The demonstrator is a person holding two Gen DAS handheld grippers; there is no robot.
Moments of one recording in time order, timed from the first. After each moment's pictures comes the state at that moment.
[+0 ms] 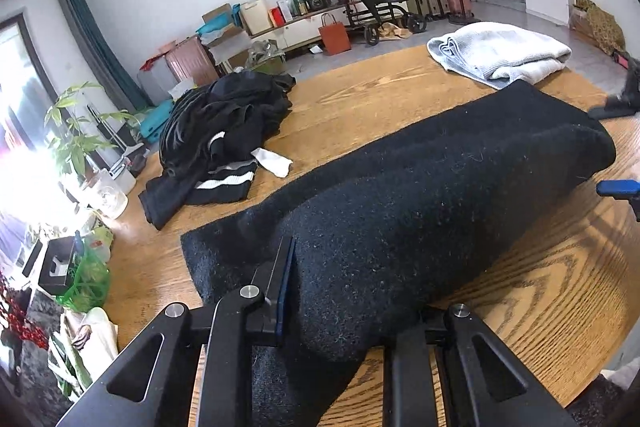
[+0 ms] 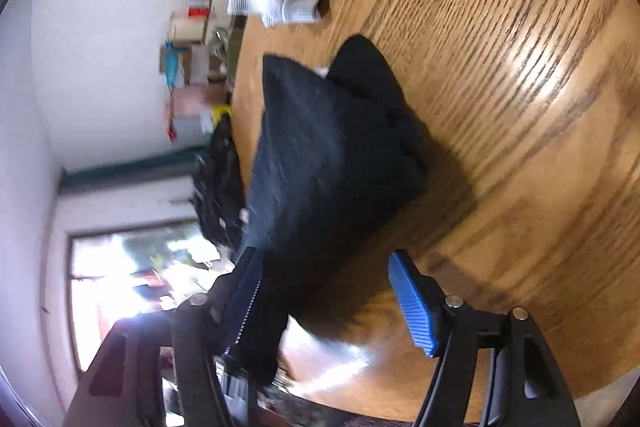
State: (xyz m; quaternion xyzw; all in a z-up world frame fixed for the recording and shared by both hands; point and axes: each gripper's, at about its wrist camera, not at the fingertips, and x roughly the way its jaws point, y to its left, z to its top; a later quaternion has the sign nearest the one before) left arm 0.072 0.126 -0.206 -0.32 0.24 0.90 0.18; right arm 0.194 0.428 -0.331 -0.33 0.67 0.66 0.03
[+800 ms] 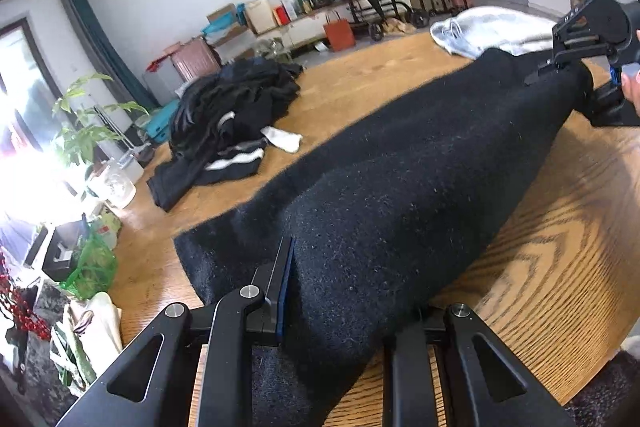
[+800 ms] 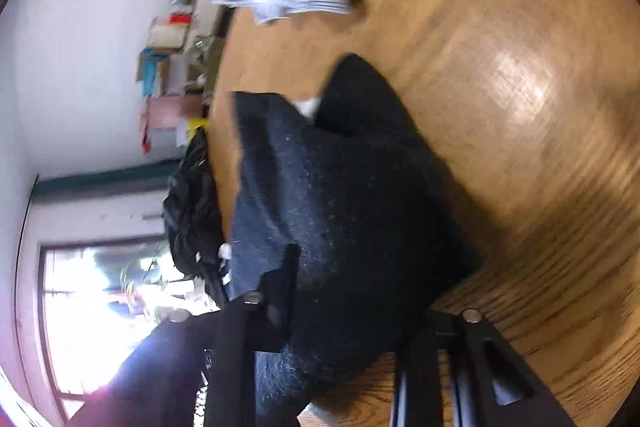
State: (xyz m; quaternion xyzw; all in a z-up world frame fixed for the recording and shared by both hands) left arm 0.093 0.104 -0.218 -0.31 0.24 0.90 0.18; right arm 0.113 0.416 -0.319 -0.35 0.61 0.71 0.07
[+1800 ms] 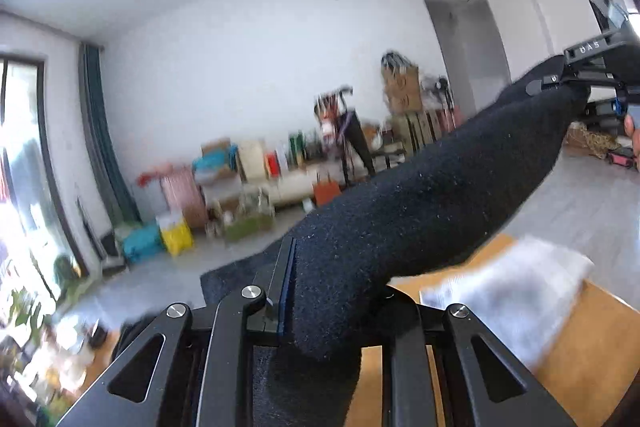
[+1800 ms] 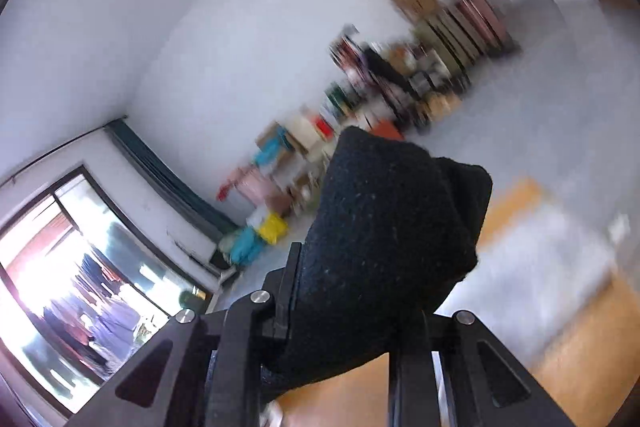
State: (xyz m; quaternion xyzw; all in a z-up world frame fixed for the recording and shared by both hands) left arm -0.072 0.342 -0.060 -0.05 0.17 0.95 0.24; right arm 0.029 0.571 -0.035 -0.10 0.34 0.93 0.07
